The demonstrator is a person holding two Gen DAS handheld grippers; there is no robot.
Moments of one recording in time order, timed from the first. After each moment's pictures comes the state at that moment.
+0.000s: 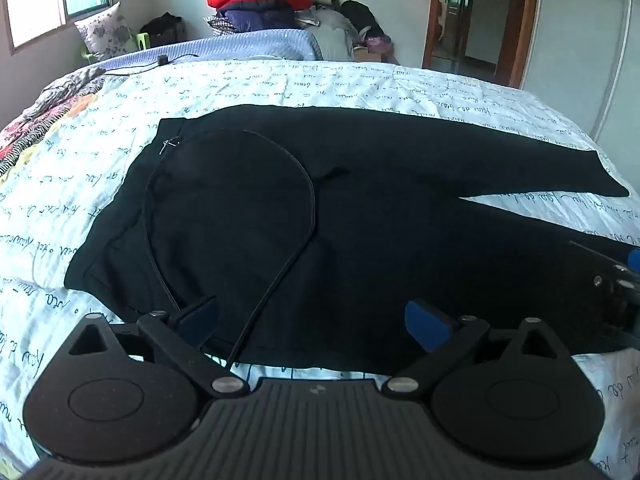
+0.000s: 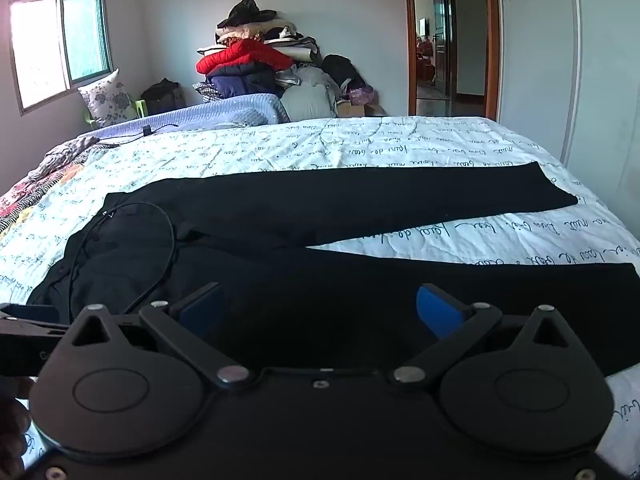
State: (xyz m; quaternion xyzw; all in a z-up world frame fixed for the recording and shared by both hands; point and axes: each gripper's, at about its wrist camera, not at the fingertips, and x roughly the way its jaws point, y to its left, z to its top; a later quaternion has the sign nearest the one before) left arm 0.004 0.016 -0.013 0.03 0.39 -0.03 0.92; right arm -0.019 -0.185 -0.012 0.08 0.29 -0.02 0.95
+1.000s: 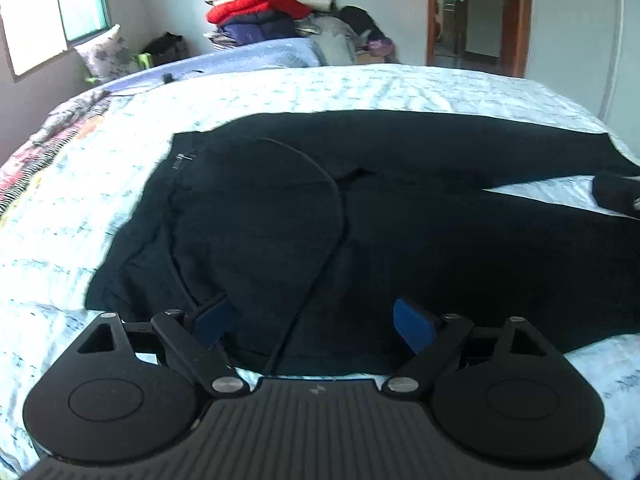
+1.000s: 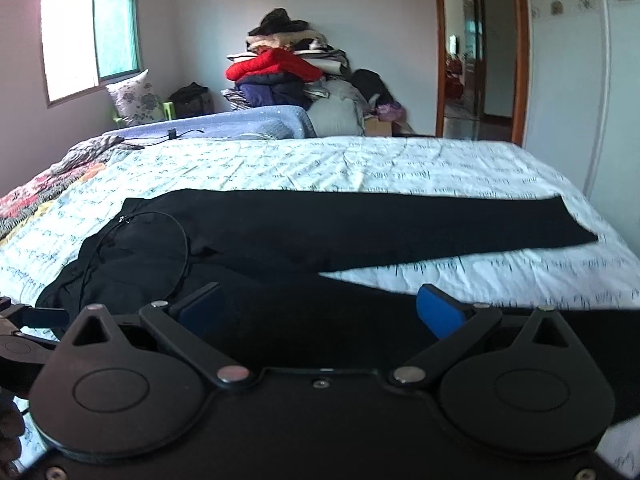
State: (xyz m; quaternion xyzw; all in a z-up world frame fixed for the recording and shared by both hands) left arm 0.013 0.029 -0.024 0.08 0.37 -0.02 0.93; right arm -0.003 -0.190 0.002 0.03 0.27 0.03 0.96
